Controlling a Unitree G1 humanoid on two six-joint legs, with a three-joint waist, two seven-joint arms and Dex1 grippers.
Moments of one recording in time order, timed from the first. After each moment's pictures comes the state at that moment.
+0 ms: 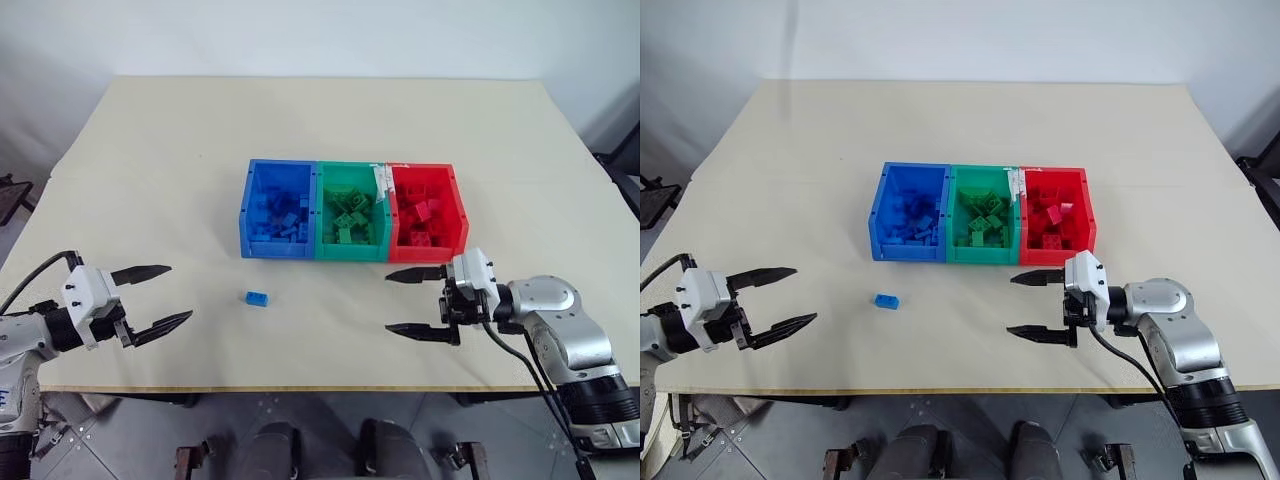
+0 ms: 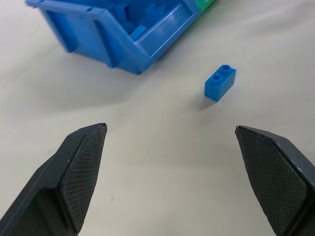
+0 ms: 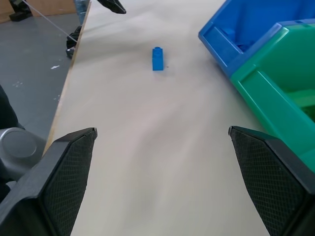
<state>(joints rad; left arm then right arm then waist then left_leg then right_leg) -0.01 0.81 0.38 0.01 -0.38 -0.05 -1.12 -0.33 -0.69 0.04 -0.01 0.48 0.14 1.33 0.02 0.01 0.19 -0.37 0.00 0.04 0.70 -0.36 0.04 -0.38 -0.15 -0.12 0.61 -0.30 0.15</state>
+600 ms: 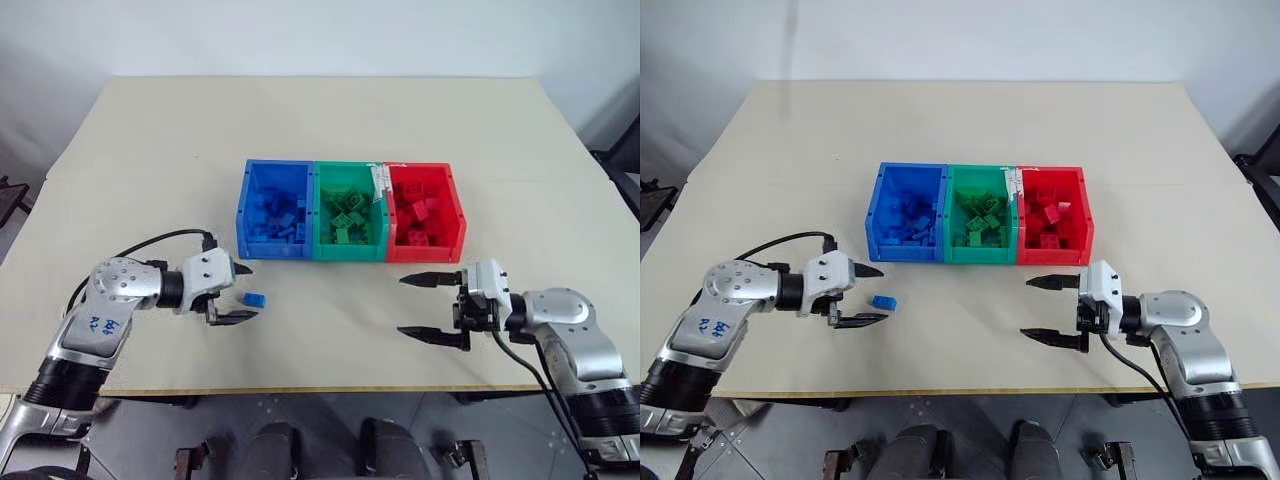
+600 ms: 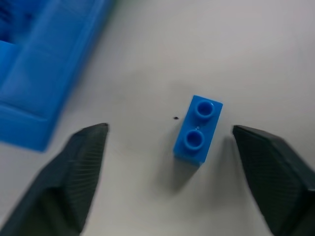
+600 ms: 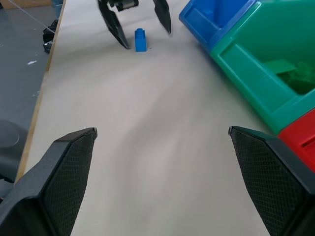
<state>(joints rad) -0.40 0.81 -0.12 0.02 -0.11 0.21 -1.11 -0.22 -0.69 -0.03 -0.02 0.45 0.07 1.30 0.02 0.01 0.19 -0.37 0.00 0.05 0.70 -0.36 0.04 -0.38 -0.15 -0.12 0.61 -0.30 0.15</state>
